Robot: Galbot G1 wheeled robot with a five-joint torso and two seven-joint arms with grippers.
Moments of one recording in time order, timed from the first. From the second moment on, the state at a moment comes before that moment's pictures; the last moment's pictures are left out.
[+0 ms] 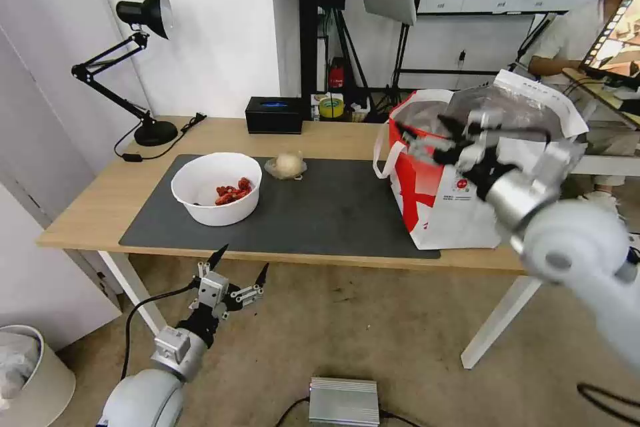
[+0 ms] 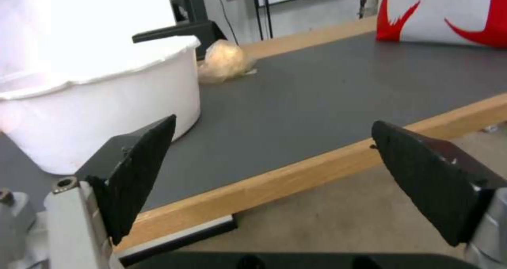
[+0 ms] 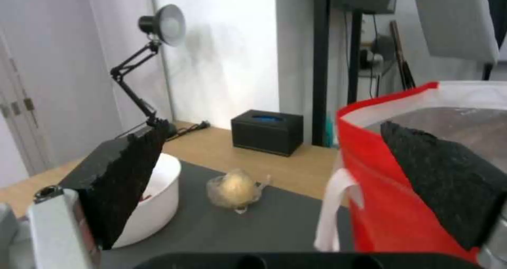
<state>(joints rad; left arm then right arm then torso) 1.56 -1.16 -0.48 -2.06 -0.15 -0.06 0.11 -0.91 0.61 0.24 2.21 1.07 -0.19 0.20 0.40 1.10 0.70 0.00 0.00</state>
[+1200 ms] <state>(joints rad) 1.57 -1.17 -0.48 -2.05 -0.14 -0.08 0.11 -1.60 1.09 0.31 2.08 0.36 0.19 0.19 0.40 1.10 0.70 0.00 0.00</state>
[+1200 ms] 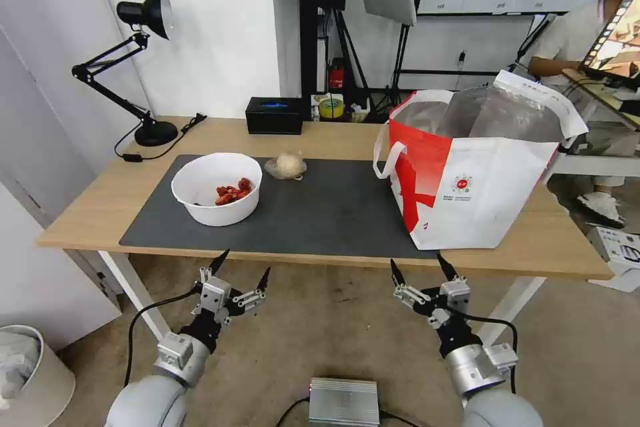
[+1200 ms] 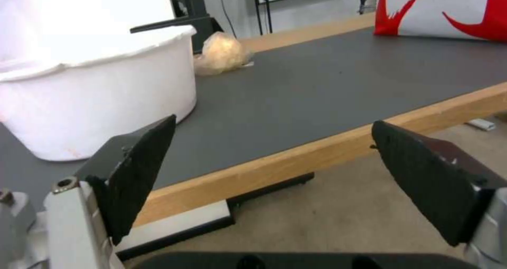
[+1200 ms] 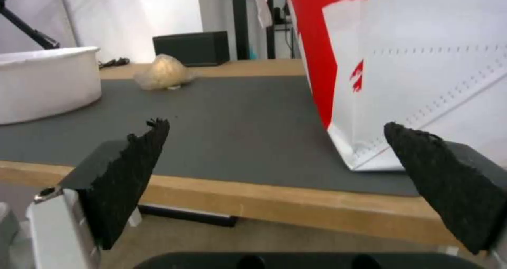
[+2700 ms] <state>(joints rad) 1.56 -1.14 -0.51 -2.01 -0.17 -0.09 0.11 -0.64 1.12 -0.17 1.60 0.82 -0.03 0.19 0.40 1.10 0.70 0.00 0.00</state>
